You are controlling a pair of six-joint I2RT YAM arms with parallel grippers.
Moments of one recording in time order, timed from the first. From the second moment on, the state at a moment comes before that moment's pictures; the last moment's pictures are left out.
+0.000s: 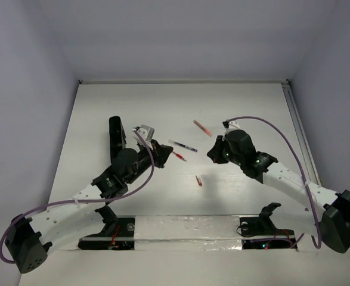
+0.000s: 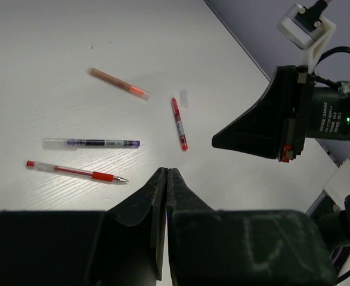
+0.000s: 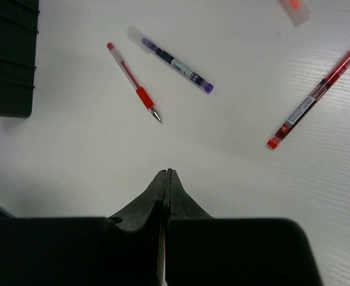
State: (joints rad) left arm -0.84 0.81 0.53 0.18 -0.13 -0.46; right arm 0.65 1.08 0.68 -0.16 0.05 0.57
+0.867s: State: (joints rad) left arm -0.84 0.81 0.41 0.37 0.01 -0.42; right arm 0.61 1.75 1.18 -0.23 -0.19 0.14
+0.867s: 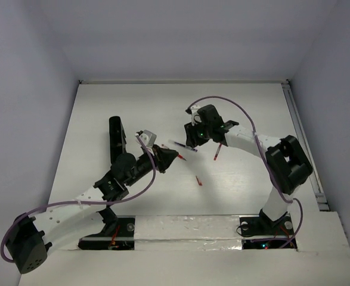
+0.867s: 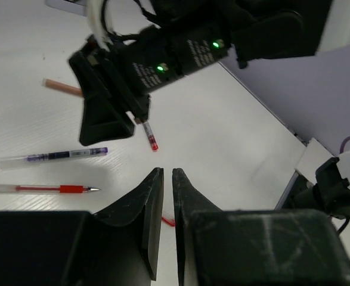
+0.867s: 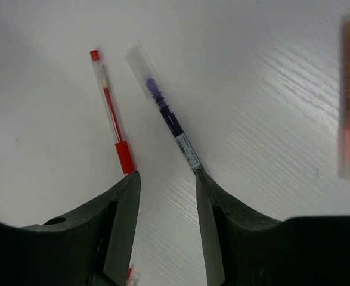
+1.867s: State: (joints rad) left arm -0.84 0.37 0.70 -0.13 -0.06 -0.45; right arm 0.70 2.29 1.87 -0.65 -0.22 -0.13
